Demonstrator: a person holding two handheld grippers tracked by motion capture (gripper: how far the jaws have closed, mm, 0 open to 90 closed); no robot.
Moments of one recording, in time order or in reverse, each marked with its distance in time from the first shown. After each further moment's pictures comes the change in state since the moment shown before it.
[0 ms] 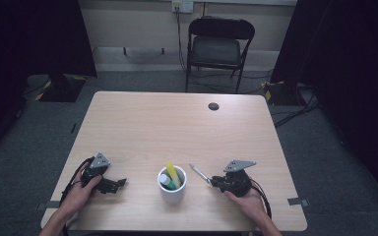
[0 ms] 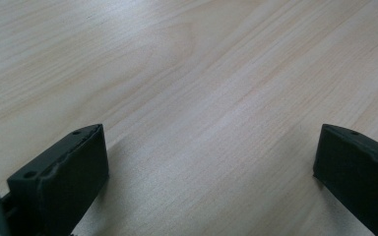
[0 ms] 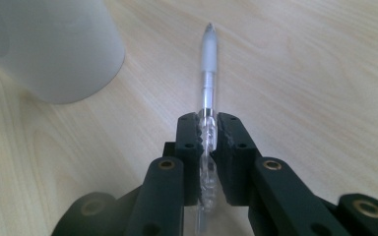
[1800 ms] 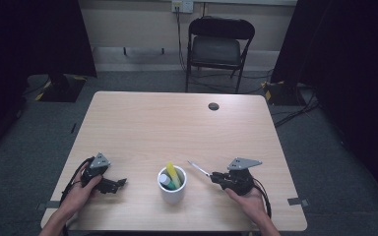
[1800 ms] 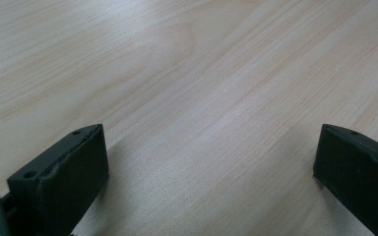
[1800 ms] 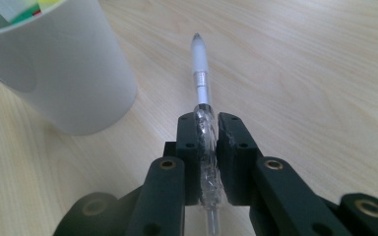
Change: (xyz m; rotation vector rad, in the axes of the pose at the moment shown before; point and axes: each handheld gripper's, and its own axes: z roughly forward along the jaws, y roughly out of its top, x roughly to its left) left arm 0.000 0.000 0.000 0.000 0.000 -0.001; right arm 0.002 0.008 -0.013 -0.105 0.010 0.023
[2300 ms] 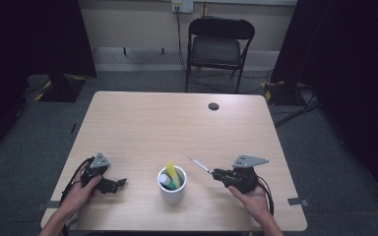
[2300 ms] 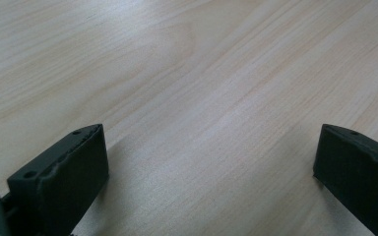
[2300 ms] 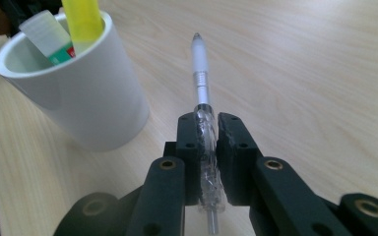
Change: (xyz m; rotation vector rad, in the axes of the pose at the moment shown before) left arm 0.000 0.000 0.000 0.000 0.000 0.001; right arm 0.002 0.012 -0.019 -0.061 0.020 -0.002
